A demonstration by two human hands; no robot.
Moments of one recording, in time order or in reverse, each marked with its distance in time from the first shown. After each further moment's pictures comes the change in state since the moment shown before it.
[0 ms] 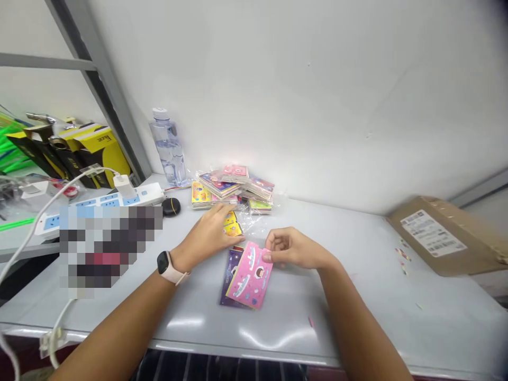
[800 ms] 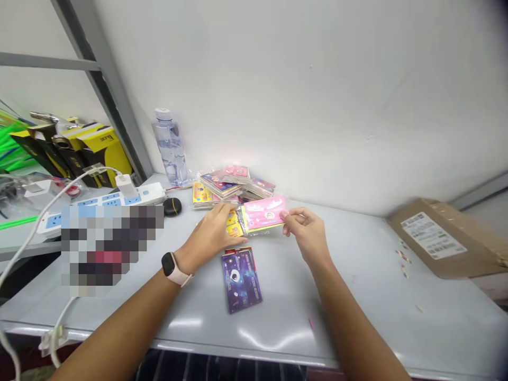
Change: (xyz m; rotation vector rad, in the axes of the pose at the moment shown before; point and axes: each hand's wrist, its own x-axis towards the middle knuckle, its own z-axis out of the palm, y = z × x) left_hand -0.001 0.006 -0.001 -0.039 0.005 -0.054; right_hand 0.015 0.003 0.010 0.212 0.894 -0.175
